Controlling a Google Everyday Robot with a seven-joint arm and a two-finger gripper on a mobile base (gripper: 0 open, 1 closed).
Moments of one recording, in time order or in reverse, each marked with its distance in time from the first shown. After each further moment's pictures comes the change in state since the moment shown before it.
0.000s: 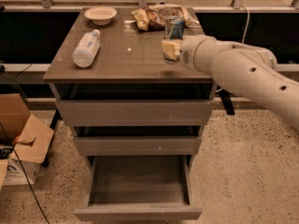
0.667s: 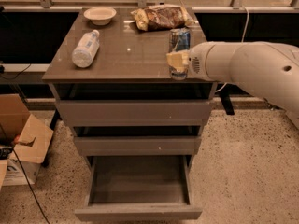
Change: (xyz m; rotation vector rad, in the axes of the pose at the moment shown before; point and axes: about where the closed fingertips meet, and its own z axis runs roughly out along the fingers) arm 0.020 0.021 -0.064 -0.018 0.178 0.046
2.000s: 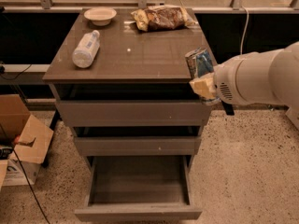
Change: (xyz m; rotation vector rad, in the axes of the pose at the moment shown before) arm 0.046 0.008 -0.103 0.080 0.246 -0.278
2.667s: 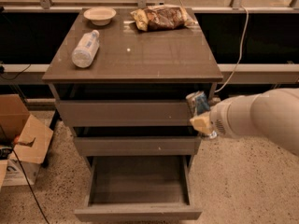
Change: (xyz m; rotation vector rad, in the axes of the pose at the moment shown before) arm 0.109 0.028 0.055 -0.093 0.172 0.085
